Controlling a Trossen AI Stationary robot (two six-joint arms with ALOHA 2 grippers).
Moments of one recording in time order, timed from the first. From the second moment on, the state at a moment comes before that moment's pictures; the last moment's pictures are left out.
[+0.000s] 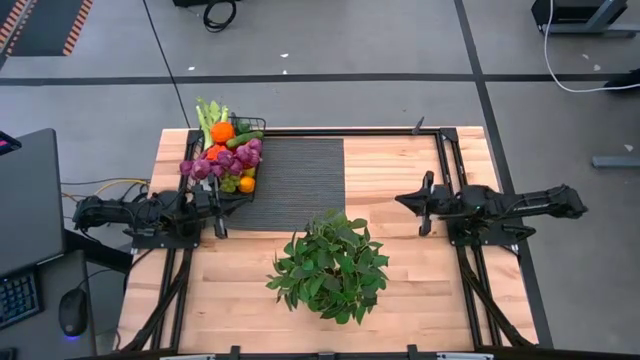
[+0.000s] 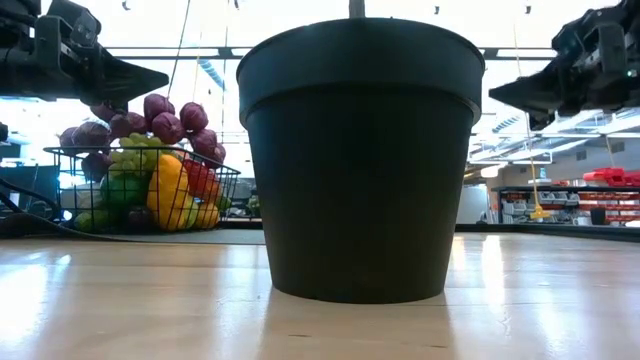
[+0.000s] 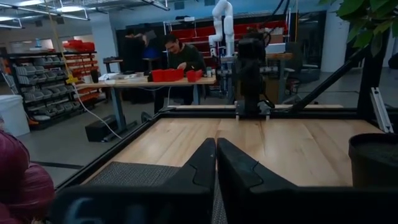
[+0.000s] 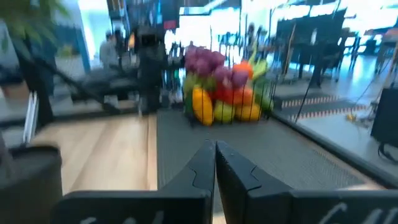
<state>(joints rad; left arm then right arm) -0.09 0.01 0.01 0.10 -0.34 0.08 0.06 0.13 0.01 0.15 0.26 0.03</state>
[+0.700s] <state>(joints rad) -0.09 0.01 0.01 0.10 -0.34 0.08 -0.01 0.03 0.01 0.06 0.14 0.03</state>
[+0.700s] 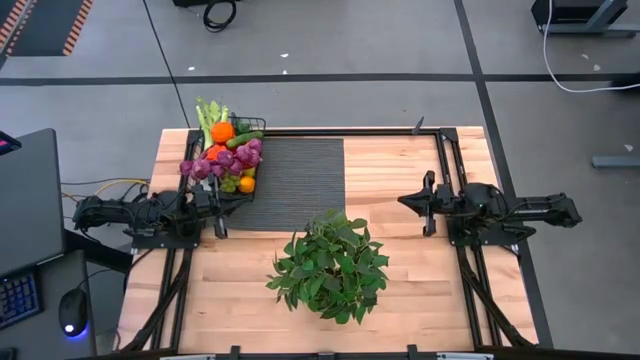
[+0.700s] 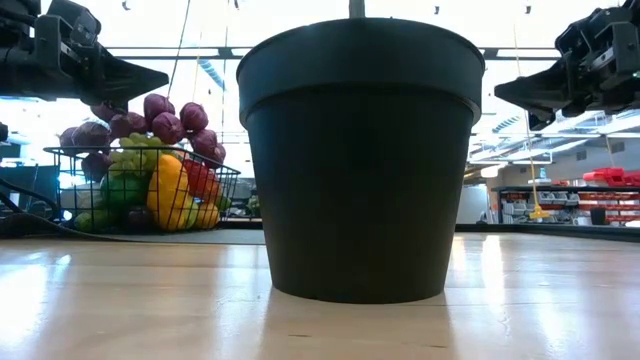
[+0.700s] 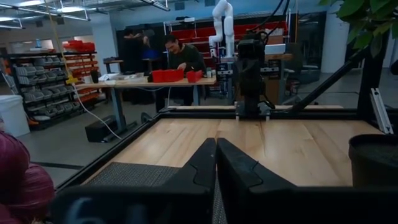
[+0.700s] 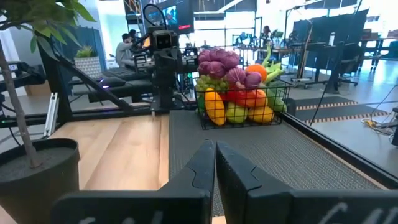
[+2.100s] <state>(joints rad) -0.09 0.01 0.01 0.10 -0.34 0.08 -0.01 0.03 0.01 0.07 0.14 0.03</state>
